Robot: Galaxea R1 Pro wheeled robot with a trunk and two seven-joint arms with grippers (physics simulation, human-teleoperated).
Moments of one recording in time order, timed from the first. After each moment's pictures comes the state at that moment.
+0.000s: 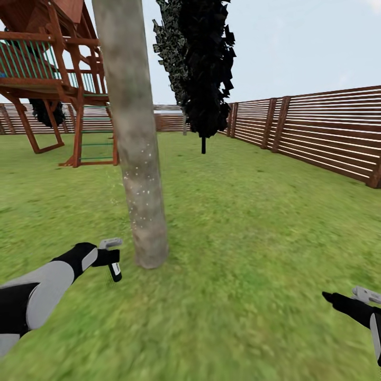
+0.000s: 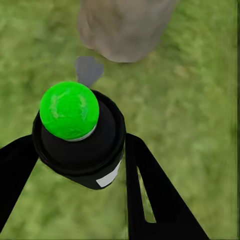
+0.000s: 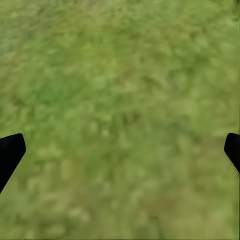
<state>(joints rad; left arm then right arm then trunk) -1.13 0.19 0.10 -0.06 0.01 0.45 -0.19 -0.47 -0.25 -0.72 -0.97 0.21 0.56 0.38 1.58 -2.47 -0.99</state>
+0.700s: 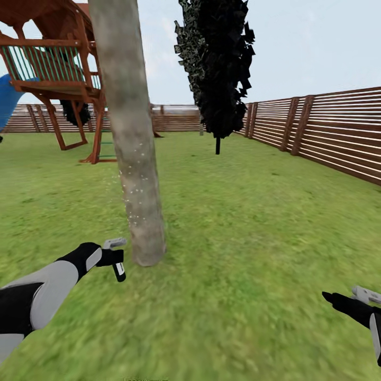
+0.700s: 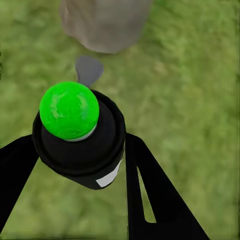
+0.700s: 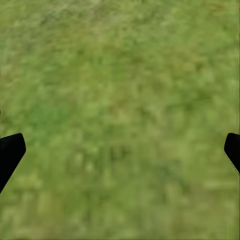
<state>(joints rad) -1.13 0.17 0.10 -0.06 0.01 0.45 -0.19 -0.47 -0.25 -0.72 -0.97 0.21 0.56 0.37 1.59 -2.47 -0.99</state>
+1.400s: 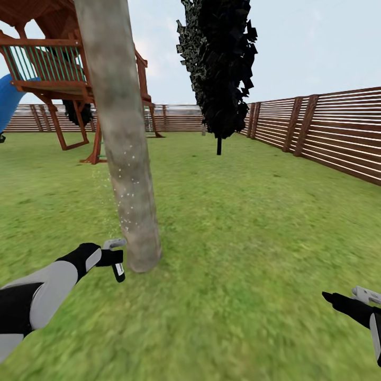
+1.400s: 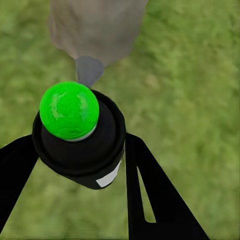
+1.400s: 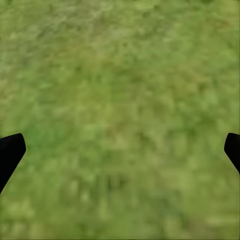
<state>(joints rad) -1.13 0.17 0.10 -0.05 0.01 0.44 -0.19 -0.47 -0.25 -0.72 -0.97 0.21 0.56 0.37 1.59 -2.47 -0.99</state>
